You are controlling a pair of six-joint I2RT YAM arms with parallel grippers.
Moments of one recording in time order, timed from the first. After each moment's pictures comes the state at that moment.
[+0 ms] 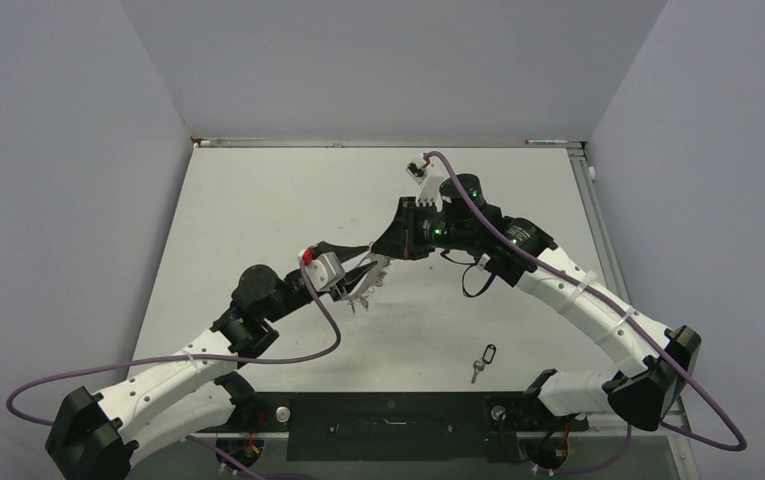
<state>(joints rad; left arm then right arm) -0.76 0.87 0.49 0.53 0.30 0.19 0.77 1.30 1.33 -0.49 -0.34 0.63</state>
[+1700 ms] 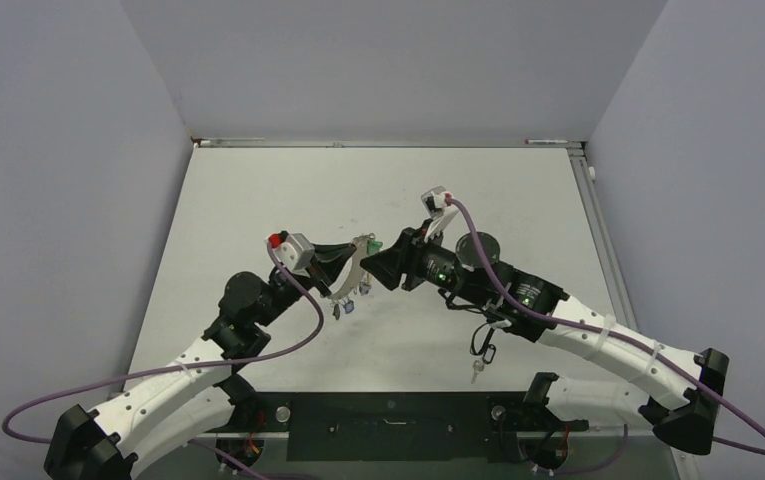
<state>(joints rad) -0.70 0.79 0.43 0.58 0.17 -0.10 0.98 1.05 1.04 -0.13 -0.04 0.60</state>
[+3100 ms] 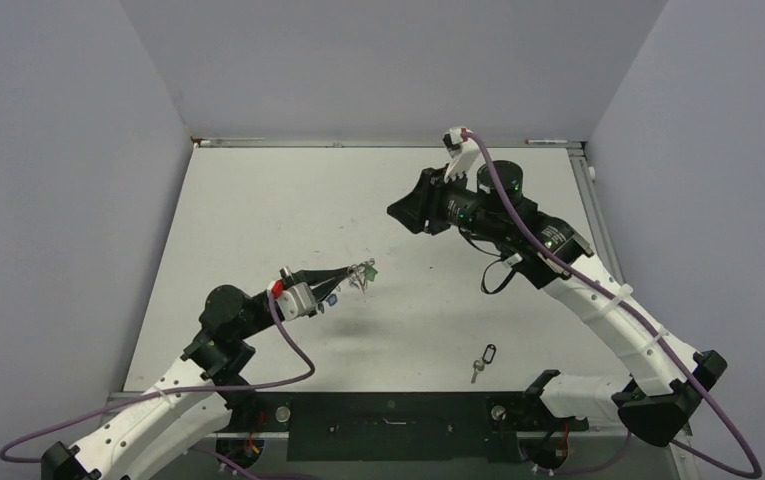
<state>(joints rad) -0.68 0.60 0.42 0.40 0.43 0.27 0.79 1.19 1.38 -0.41 -0.10 0.47</state>
